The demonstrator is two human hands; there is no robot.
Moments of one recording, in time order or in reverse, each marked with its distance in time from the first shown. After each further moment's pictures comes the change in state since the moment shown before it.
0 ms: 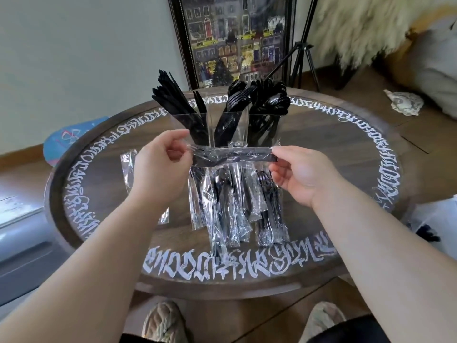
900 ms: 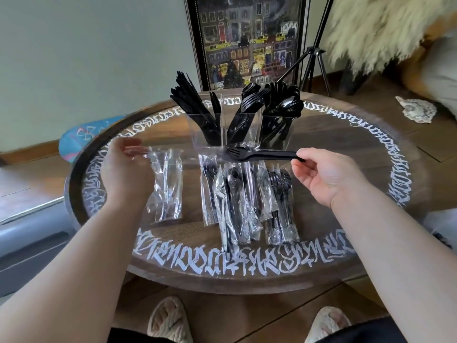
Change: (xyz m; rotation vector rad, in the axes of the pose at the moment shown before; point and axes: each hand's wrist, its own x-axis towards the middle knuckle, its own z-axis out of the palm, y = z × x) left_hand 0.010 -0.045 -0.036 -0.002 0.318 -0.290; right_hand -0.005 -0.007 -0.007 0.153 0.144 -0.017
